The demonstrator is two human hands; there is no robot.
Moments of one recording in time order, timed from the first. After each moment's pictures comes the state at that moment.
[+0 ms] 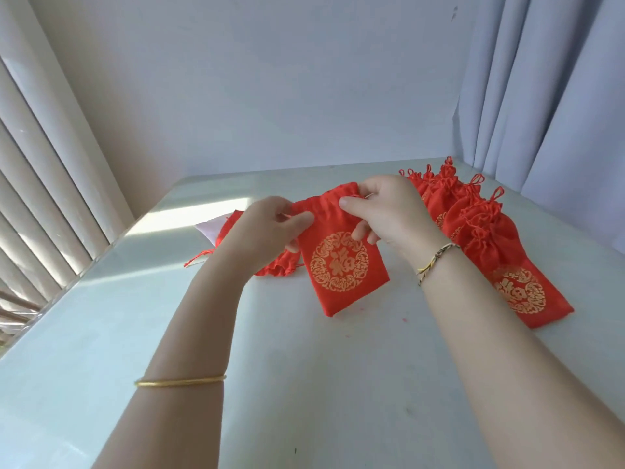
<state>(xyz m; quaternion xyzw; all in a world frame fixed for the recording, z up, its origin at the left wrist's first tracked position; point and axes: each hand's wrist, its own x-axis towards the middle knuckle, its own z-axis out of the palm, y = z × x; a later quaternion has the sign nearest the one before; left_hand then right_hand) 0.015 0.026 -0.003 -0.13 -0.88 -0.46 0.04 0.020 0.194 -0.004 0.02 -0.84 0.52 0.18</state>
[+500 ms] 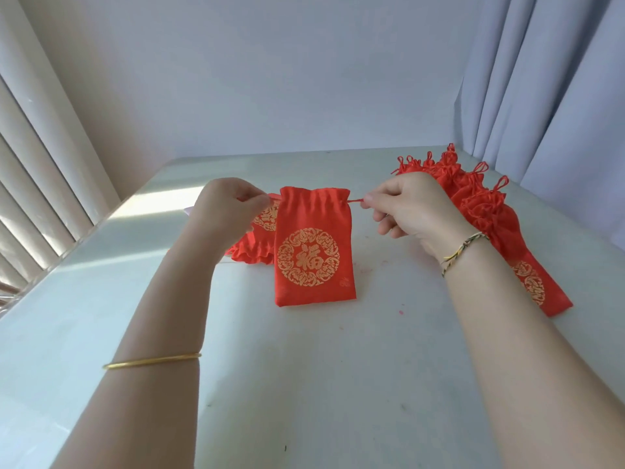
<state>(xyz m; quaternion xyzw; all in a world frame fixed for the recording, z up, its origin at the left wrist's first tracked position) -0.007 0.005 -0.011 -0.05 -0.88 -0.45 0.13 0.017 0.225 -0.015 -0.03 -0.85 0.51 0.11</state>
